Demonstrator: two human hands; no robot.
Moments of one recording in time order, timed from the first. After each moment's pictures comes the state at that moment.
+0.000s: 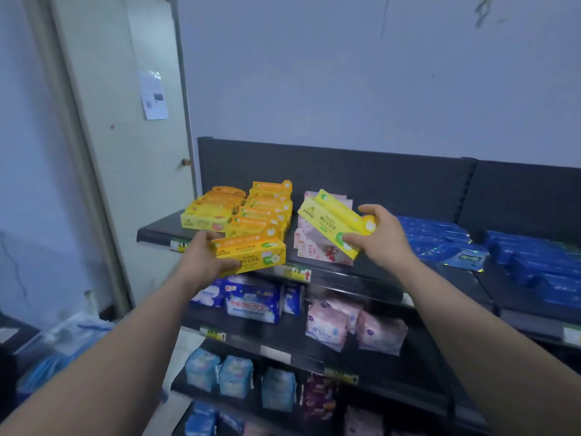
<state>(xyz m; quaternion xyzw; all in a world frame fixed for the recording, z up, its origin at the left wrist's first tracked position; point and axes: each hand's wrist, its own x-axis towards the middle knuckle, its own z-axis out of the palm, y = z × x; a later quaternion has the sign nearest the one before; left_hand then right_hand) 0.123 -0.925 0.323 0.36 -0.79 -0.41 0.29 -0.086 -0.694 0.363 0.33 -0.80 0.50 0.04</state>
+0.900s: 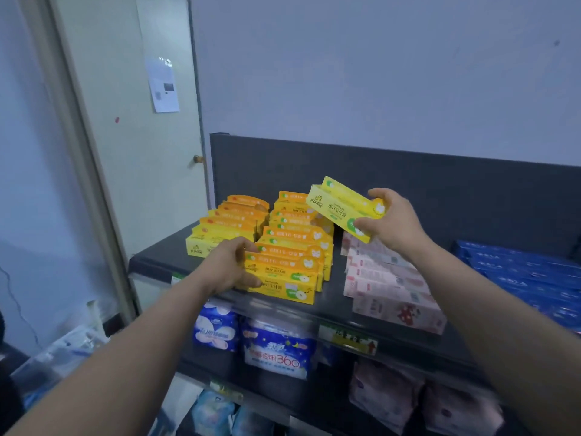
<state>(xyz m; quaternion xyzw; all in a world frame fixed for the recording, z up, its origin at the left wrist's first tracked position) 0.020 -1.094 0.308 0.28 -0.86 -0.38 0.17 -0.198 -0.884 0.371 0.35 -0.79 0.50 0.02</state>
